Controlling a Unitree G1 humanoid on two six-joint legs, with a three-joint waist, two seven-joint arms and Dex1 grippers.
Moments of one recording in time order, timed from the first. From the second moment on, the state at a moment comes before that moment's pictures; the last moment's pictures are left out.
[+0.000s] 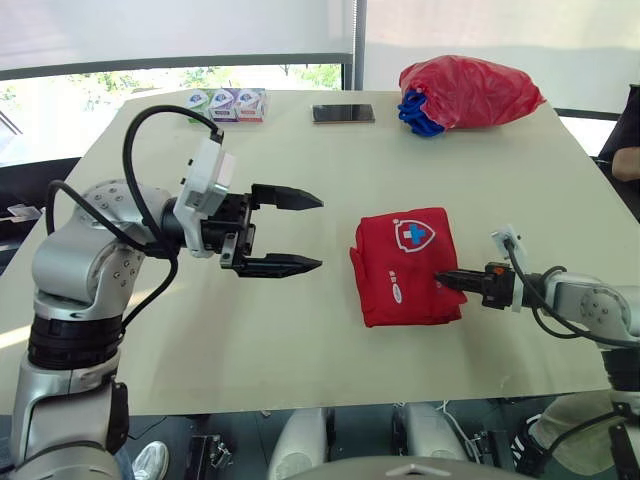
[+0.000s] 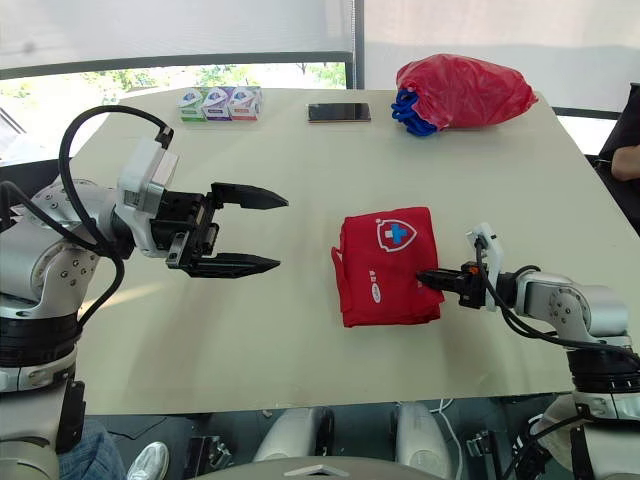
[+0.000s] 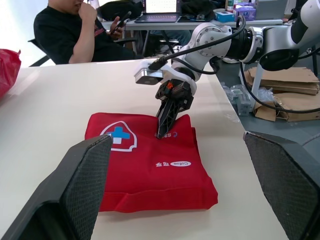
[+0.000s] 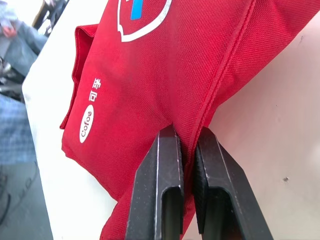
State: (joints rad) left arm -0.54 0.84 0.11 -0.26 -0.69 0.59 -1.36; right arm -0.32 -0.60 -0.11 -0.01 0.78 1.06 0.82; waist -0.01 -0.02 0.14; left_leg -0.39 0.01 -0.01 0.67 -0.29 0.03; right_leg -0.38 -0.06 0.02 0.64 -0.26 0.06
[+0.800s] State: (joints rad) left arm -0.70 0.76 0.06 -0.22 -0.71 0.56 -1.28; right arm -0.70 -0.11 -0.74 0.41 0.78 0.39 -0.10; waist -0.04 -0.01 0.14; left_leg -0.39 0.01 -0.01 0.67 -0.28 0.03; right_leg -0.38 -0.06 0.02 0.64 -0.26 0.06
